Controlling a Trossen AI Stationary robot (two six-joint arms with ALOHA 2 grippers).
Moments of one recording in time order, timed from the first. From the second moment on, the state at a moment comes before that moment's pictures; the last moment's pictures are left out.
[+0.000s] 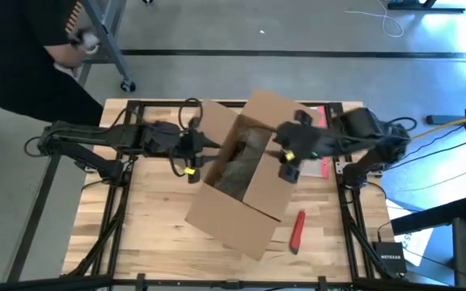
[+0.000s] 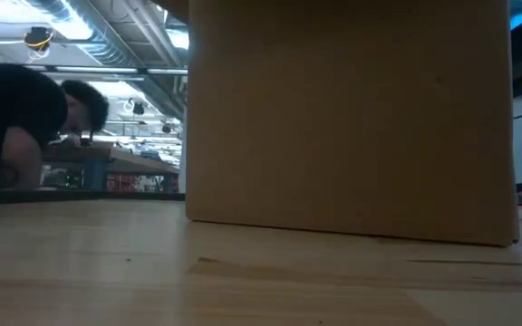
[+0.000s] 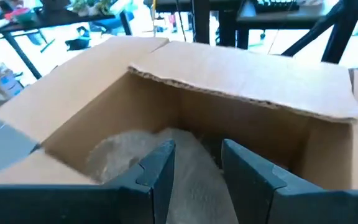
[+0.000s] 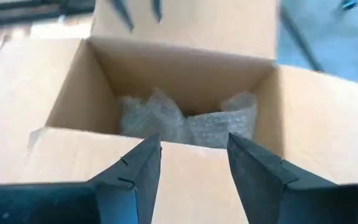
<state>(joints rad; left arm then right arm) -0.09 1.30 1.29 -0.36 -0.22 0.09 0.30 1.66 2.29 -1.57 0.46 0.44</state>
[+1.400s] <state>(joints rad) -0.11 1.69 1.50 0.03 0.17 0.14 0.65 1.42 1.11 -0.75 0.74 0.78</state>
